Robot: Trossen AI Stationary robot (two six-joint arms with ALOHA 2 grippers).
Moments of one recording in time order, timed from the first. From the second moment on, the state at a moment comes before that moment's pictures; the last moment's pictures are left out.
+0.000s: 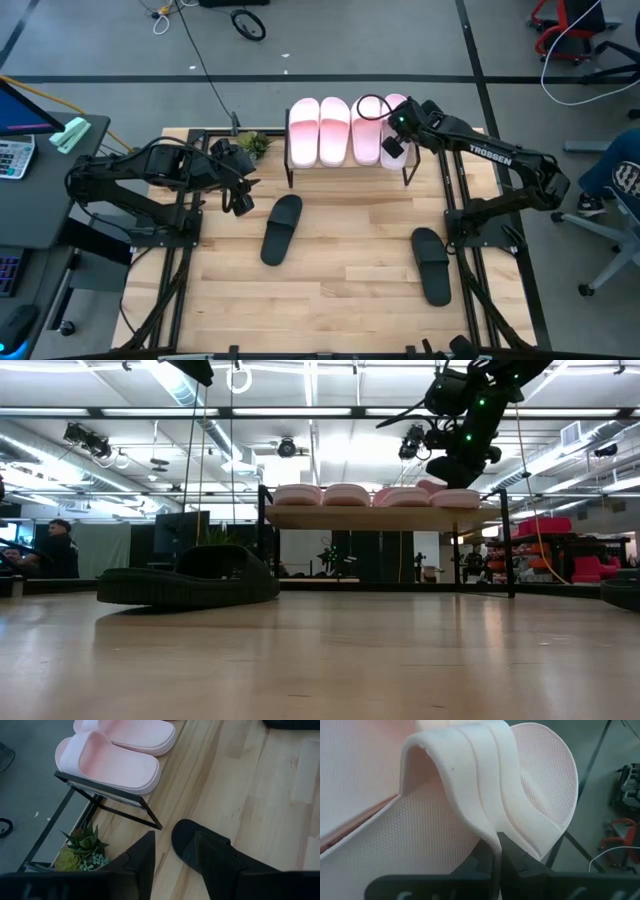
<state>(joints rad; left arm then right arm) -0.06 1.17 1.42 -1.13 -0.47 -0.27 -0.68 1.37 1.05 -0.68 0.45 -0.02</state>
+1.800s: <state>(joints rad) -0.06 1.17 1.42 -1.13 -0.47 -0.27 -0.72 1.23 1.09 -0.66 0.29 0.09</state>
